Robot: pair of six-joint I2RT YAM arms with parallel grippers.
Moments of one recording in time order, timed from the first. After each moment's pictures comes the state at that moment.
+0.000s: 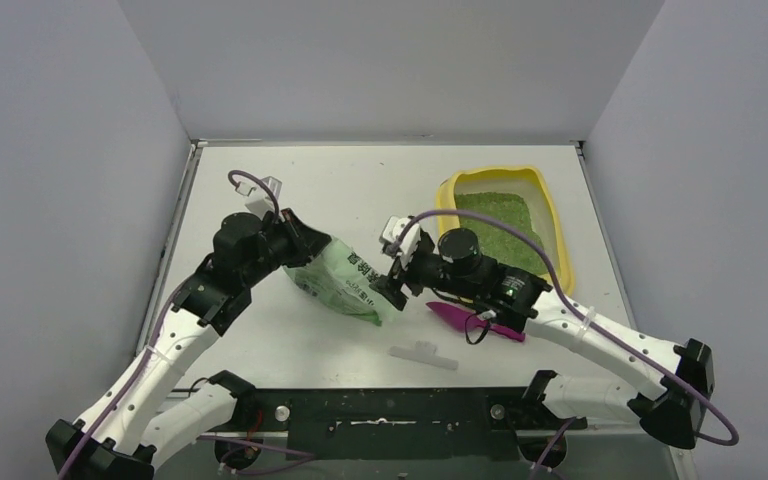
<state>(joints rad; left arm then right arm) -0.50 0.88 0.82 -0.26 0.10 -0.70 0.89 1.14 0.97 -0.21 -0.17 -0.18</state>
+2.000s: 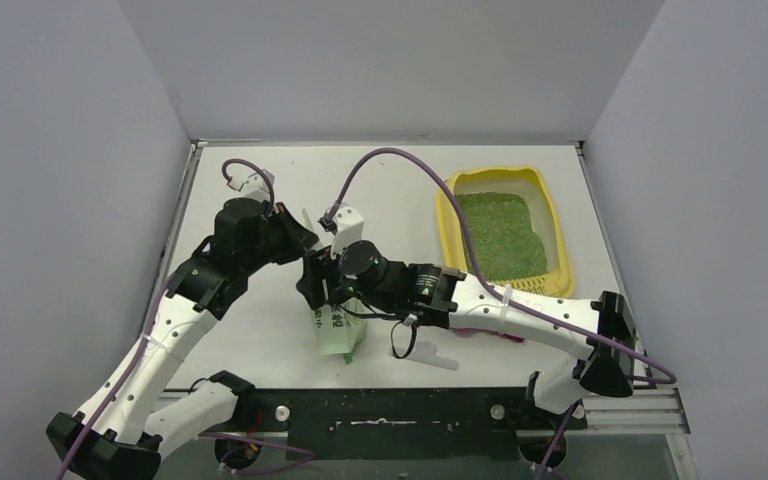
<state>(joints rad) -0.46 0.97 1.01 -0.54 0.01 -0.71 1.22 1.53 1.36 -0.28 0.27 0.54</state>
